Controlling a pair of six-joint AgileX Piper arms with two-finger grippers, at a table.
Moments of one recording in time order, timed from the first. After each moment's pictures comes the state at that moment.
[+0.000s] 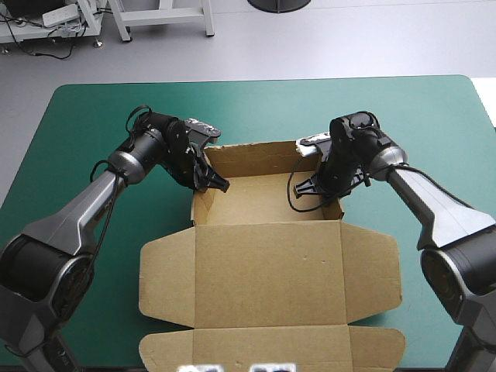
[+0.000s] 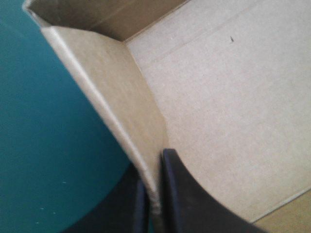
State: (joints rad) left arm -0.42 1.82 -1.59 -0.09 1.13 0.09; right arm 0.41 1.85 -1.58 0.07 1.23 0.03
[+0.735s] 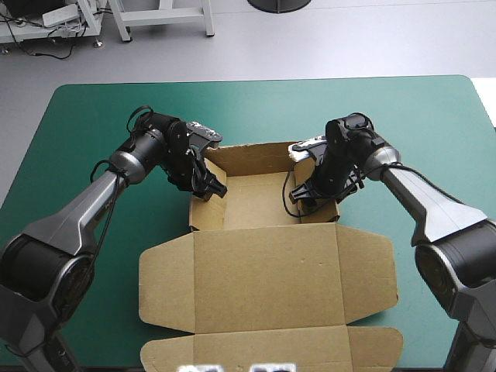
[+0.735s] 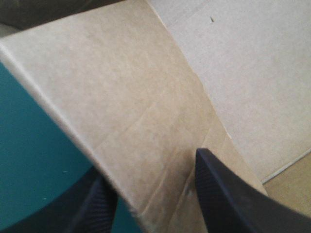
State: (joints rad) left arm -0.42 1.82 -1.59 -0.08 1.17 0.14; right arm 0.41 1.88 -1.58 0.12 1.22 -0.08
